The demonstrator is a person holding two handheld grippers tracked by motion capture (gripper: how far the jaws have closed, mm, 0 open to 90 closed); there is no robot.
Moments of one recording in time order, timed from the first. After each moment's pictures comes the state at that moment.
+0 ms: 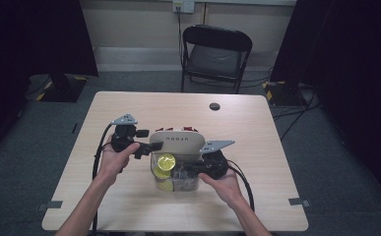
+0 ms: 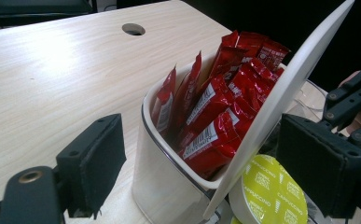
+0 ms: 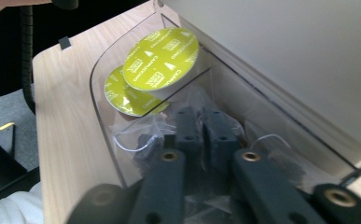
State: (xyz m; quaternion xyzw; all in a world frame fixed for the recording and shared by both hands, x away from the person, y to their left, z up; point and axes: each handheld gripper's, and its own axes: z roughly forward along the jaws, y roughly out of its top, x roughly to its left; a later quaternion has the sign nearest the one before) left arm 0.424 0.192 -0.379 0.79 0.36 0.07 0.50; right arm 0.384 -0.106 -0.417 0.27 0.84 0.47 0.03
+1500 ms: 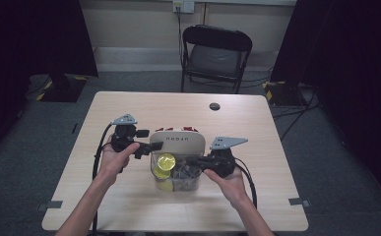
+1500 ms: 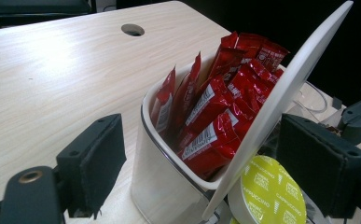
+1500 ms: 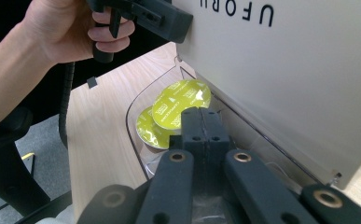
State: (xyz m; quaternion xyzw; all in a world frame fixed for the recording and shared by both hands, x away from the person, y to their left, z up) left arm 0.425 0.192 -0.380 0.78 0.36 0.07 0.50; right arm 0.376 -0.121 -0.393 0.26 0.80 0.54 0.03
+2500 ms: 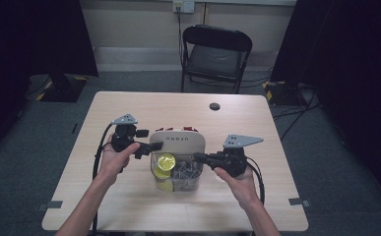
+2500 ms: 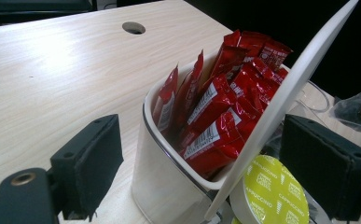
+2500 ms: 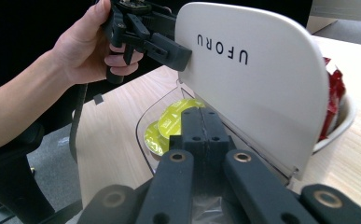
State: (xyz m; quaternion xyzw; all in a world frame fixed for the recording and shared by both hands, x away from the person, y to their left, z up) left arm 0.426 0.191 -0.381 0.78 0.36 0.07 0.50; right arm 0.366 -0.145 -0.372 0.27 0.78 0.57 0.04
